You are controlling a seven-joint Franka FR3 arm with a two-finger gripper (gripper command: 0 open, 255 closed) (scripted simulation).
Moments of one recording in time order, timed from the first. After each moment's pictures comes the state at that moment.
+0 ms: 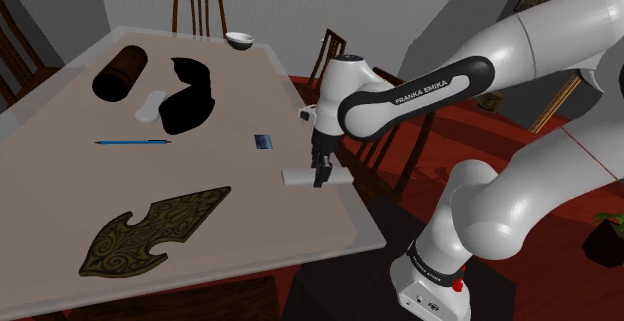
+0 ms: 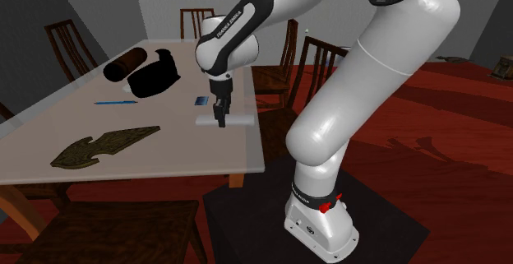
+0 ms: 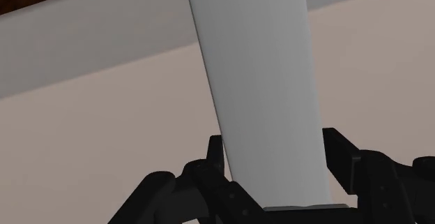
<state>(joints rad) 0.34 -0.43 -0.10 -2.73 -0.03 2.29 -0.58</state>
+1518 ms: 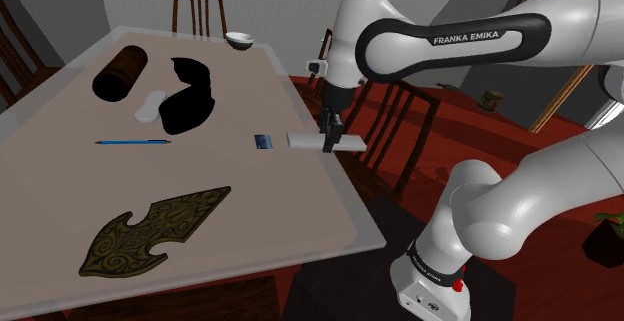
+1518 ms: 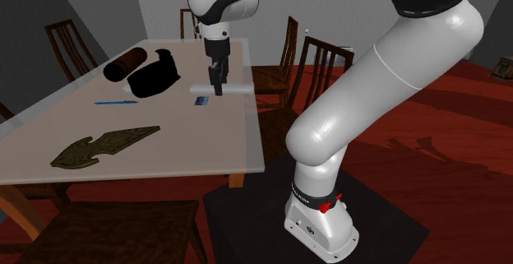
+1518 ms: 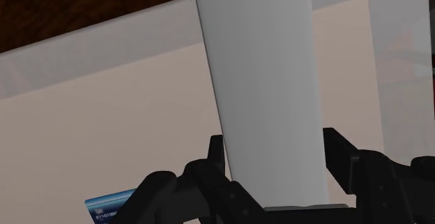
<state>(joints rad) 0.34 -0.57 -0.08 -2.51 -0.03 1.93 -0.57</state>
